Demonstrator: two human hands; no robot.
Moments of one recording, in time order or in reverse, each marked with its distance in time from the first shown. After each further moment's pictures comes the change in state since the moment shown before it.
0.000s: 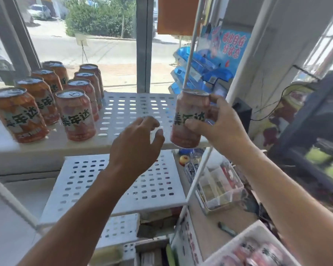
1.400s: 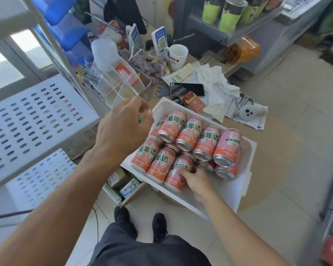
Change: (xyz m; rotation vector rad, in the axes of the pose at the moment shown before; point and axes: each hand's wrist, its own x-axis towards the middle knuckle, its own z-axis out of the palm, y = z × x) left_hand -0.180 0.150 0.162 -0.150 -0.603 0.265; right_hand -0.410 0.272 -0.035 0.405 0.557 1.218
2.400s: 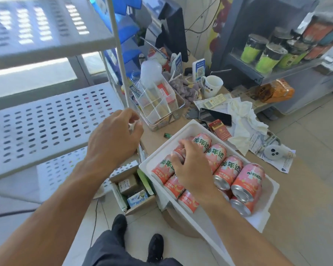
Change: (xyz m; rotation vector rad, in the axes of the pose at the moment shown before) left_hand -0.036 -0.048 -0.061 0.070 0.195 -0.249; right_hand -0.076 -0.126 0.062 -0.800 -0.099 -0.945
